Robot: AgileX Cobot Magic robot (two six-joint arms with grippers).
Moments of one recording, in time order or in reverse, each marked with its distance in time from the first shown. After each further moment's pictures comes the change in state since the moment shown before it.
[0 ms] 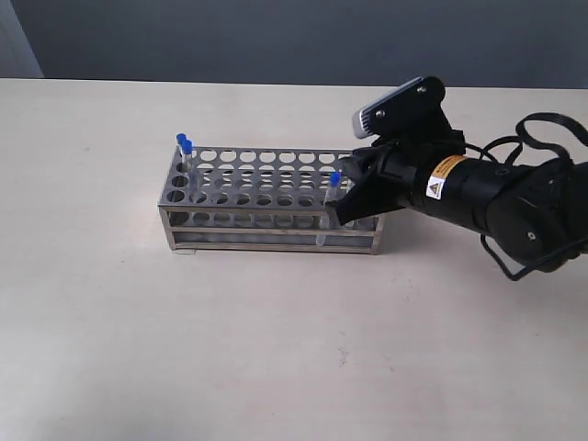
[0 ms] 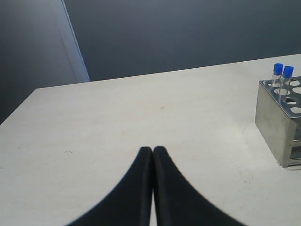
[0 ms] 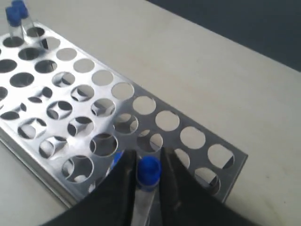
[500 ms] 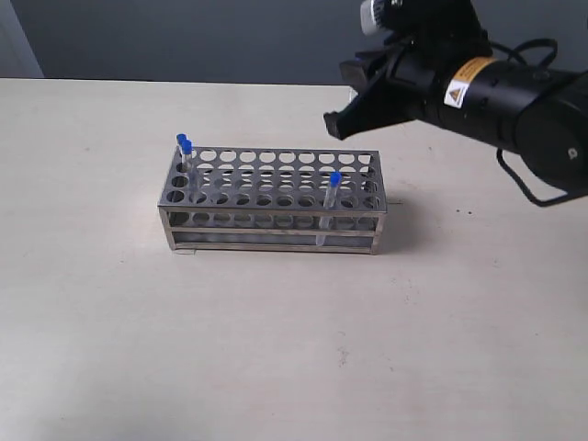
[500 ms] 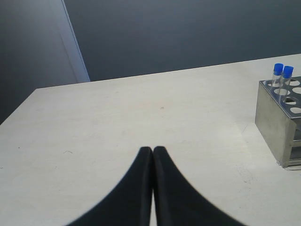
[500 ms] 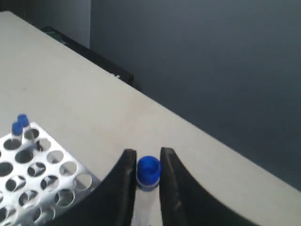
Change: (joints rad) left arm 0.000 0.000 0.000 0.000 0.000 0.000; right arm -0.004 -0.160 -0.189 -0.010 0.162 -0.058
